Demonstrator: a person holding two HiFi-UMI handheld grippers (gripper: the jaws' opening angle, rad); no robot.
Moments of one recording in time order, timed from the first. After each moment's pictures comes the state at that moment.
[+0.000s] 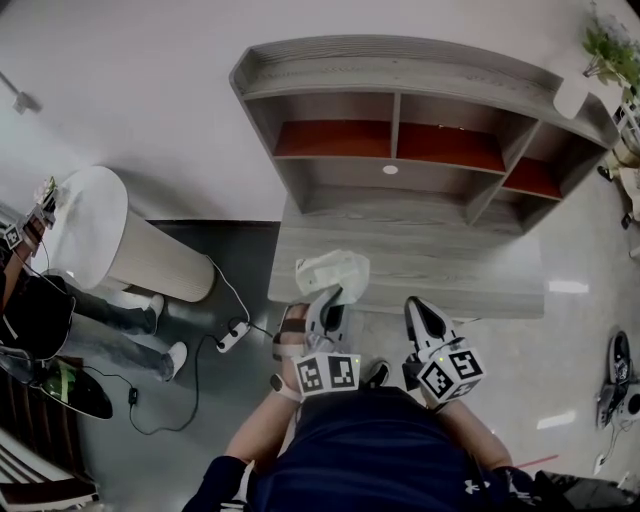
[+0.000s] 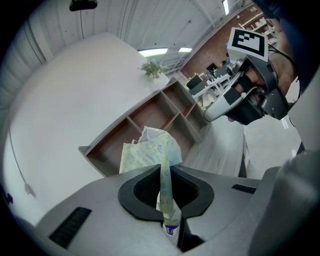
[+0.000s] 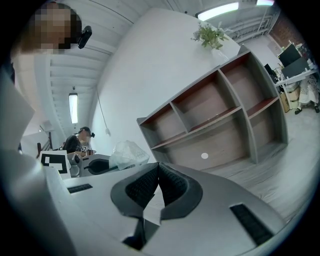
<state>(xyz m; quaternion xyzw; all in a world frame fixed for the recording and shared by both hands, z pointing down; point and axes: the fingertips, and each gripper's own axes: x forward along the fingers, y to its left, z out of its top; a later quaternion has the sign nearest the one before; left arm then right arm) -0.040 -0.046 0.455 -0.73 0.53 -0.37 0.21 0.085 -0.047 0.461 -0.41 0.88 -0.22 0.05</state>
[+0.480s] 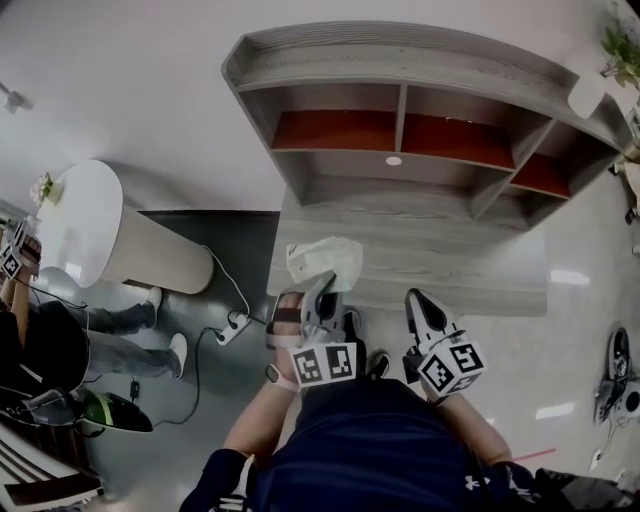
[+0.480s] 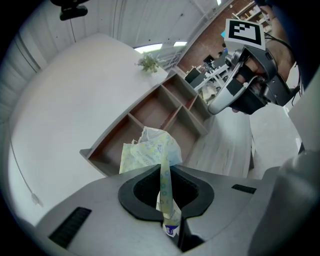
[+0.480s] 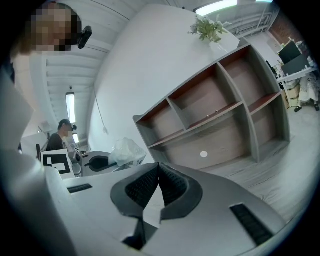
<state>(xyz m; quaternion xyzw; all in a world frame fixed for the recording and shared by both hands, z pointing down) -0.061 -0.079 0.456 -0.70 0.53 -0.40 0.24 0.078 -0.075 0.470 -0.41 0.88 -0.23 0.04</state>
